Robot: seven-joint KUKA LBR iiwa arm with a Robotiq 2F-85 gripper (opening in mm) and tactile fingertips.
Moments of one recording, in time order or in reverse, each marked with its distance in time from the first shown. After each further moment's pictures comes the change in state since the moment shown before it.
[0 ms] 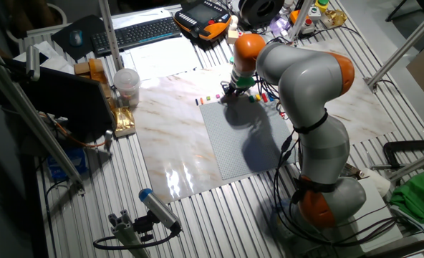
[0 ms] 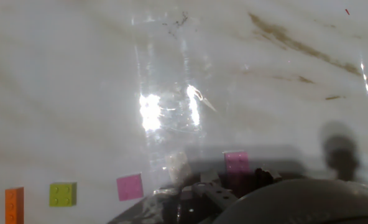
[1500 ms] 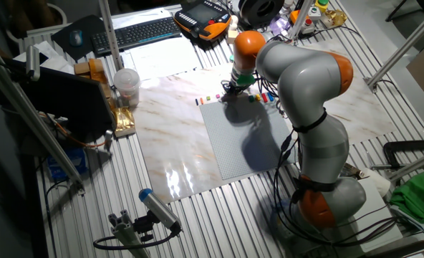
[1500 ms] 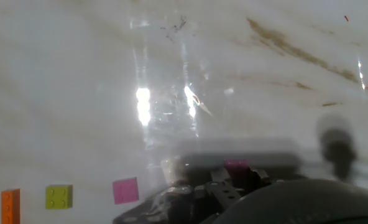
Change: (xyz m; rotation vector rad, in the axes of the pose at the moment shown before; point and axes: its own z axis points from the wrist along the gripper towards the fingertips) arm -0.003 -0.004 -0.004 0.004 0.023 -0.016
